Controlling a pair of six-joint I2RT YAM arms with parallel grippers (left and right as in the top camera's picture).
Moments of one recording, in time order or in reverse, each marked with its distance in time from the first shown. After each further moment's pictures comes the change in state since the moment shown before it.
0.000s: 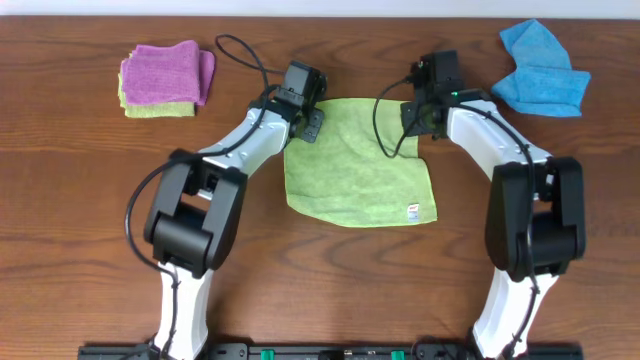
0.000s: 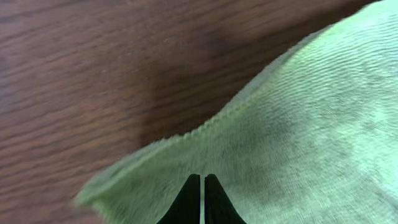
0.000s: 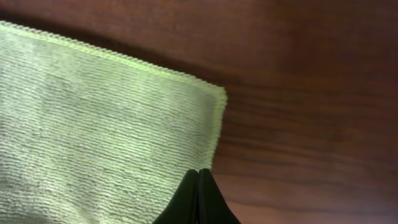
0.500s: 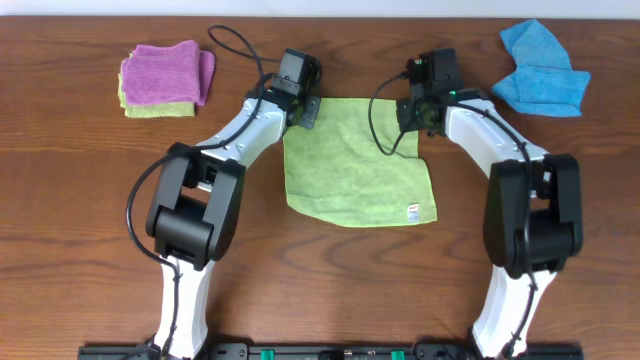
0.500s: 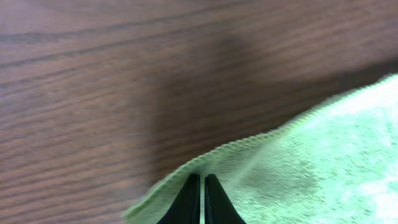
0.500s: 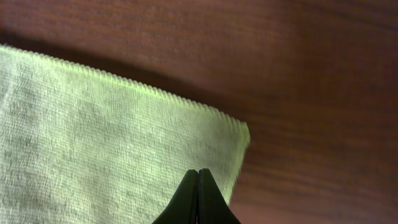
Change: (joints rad) left arm 0.037 0.032 0.075 0.013 -0.010 -0.023; right arm 0.006 0.031 0.033 0.044 -0.058 -0.002
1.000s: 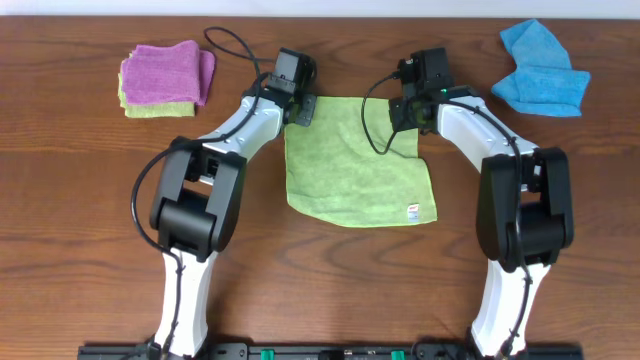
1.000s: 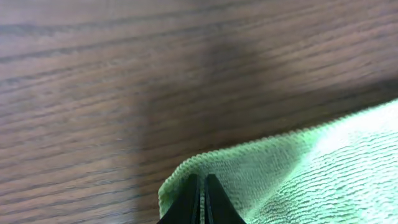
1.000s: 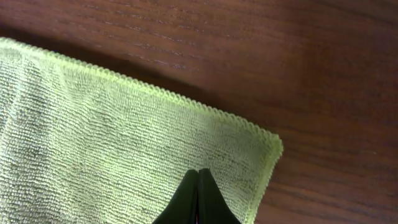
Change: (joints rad) left arm 0.019 0.056 0.027 0.017 0.019 -0.015; right arm 0.018 0.034 0.025 -0.005 -0.012 -0.002
